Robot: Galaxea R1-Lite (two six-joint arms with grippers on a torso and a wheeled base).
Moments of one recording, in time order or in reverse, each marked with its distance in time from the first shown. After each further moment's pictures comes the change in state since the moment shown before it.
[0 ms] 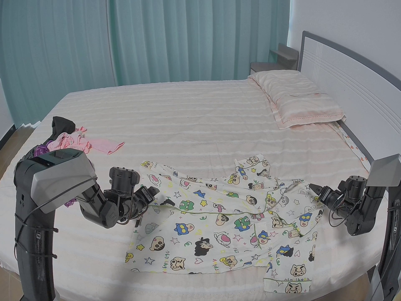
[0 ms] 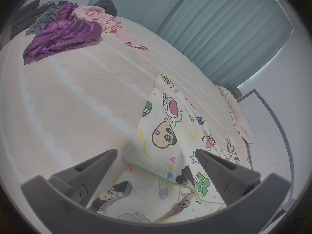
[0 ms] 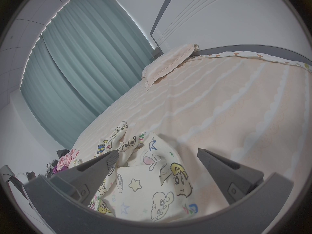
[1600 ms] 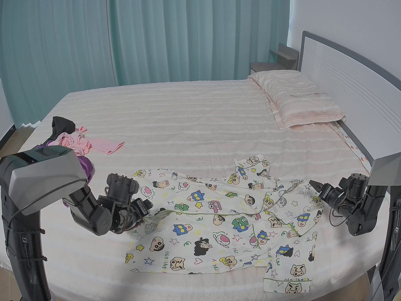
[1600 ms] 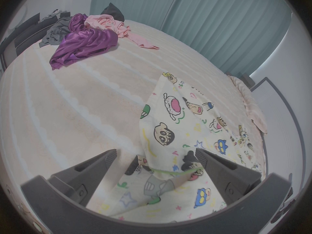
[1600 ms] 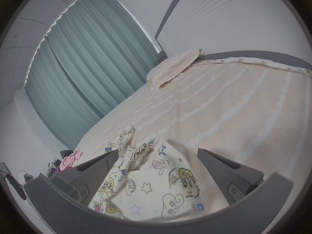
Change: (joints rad) left arm -0.051 -0.182 0.208 0.116 0.114 0.019; right arm 0.014 -0.056 0.040 -0.037 0.002 0.001
